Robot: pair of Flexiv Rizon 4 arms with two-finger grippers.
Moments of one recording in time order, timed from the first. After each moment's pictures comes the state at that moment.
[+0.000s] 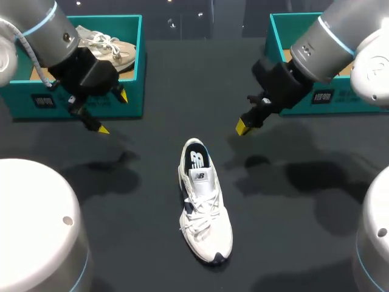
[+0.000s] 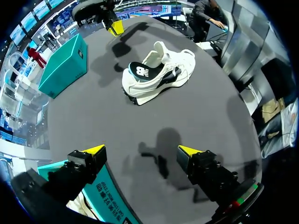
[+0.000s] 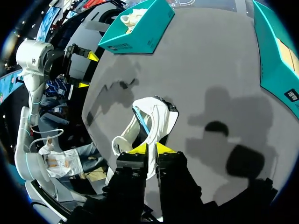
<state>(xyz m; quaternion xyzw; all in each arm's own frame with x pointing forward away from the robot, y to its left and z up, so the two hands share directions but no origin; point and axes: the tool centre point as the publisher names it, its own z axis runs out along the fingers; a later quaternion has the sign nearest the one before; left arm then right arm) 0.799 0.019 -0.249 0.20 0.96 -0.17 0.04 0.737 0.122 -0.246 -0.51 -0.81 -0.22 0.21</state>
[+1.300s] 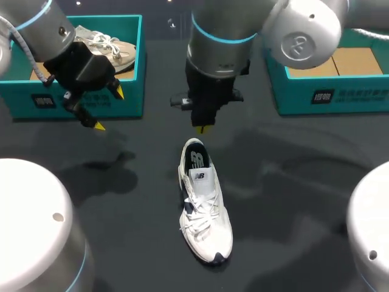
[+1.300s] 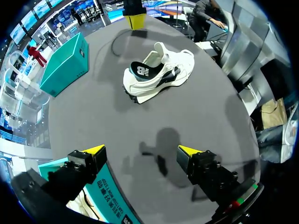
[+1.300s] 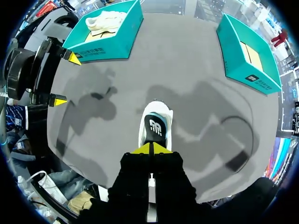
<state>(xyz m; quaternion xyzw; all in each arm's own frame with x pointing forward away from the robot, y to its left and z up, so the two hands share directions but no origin) 0.798 0.022 -0.242 0.20 0.97 -0.17 0.04 0.711 0.218 -0.211 -0.65 -0.76 -0.07 0.01</state>
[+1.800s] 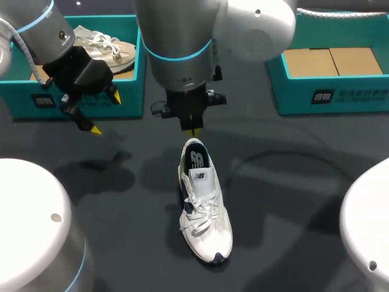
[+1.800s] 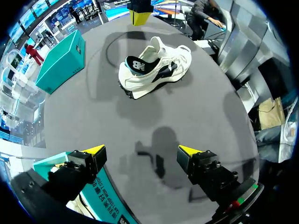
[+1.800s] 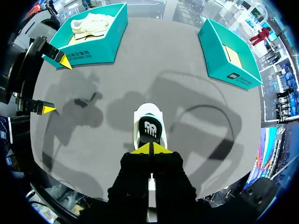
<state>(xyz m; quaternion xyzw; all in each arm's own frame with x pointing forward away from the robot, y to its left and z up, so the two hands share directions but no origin) 0.799 0.033 -0.257 0.20 0.97 -0.16 0.02 0.711 0.231 -0.216 -0.67 -0.73 -0.03 -0.09</state>
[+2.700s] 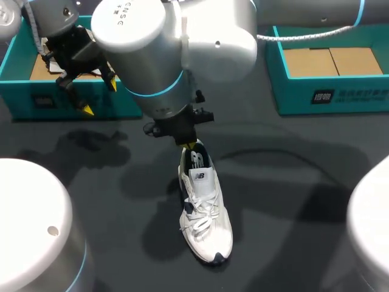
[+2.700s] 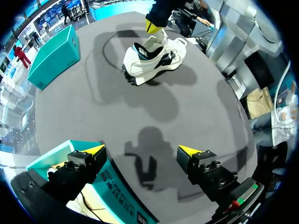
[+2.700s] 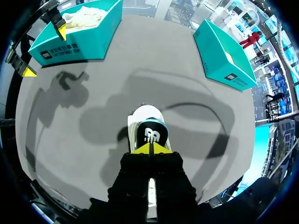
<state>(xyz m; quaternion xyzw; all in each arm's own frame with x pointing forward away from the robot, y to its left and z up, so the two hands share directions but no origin) 0.858 0.055 -0.266 0.24 0.96 -0.15 -0.04 0.716 0.239 -0.265 -0.68 -0.72 0.00 -0.14</state>
